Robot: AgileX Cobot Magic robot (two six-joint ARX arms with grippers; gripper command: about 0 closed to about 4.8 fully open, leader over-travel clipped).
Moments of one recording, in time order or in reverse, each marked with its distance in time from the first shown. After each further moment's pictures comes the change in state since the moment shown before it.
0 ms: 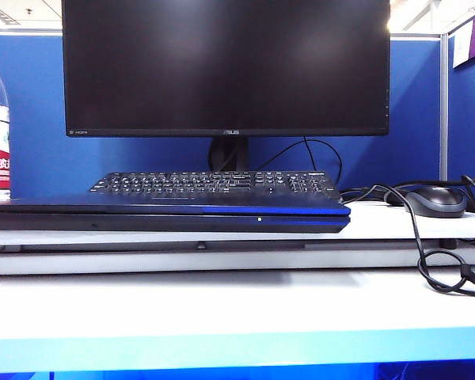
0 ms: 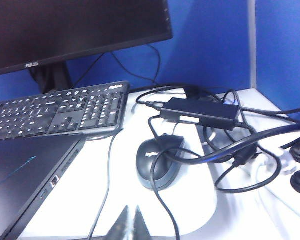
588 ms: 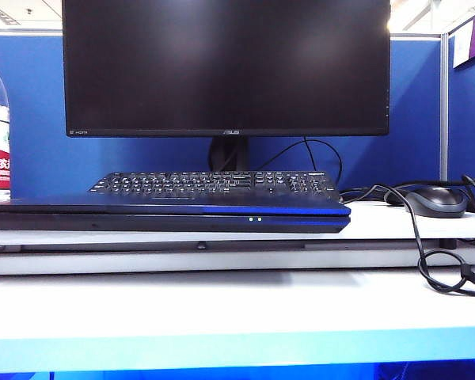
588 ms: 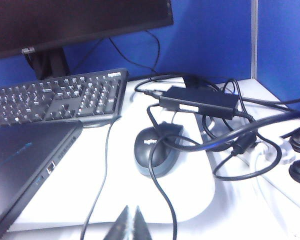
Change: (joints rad) left arm 0.000 0.000 0.000 0.000 0.000 0.000; right arm 0.010 0.000 0.000 -0.040 0.009 -0.021
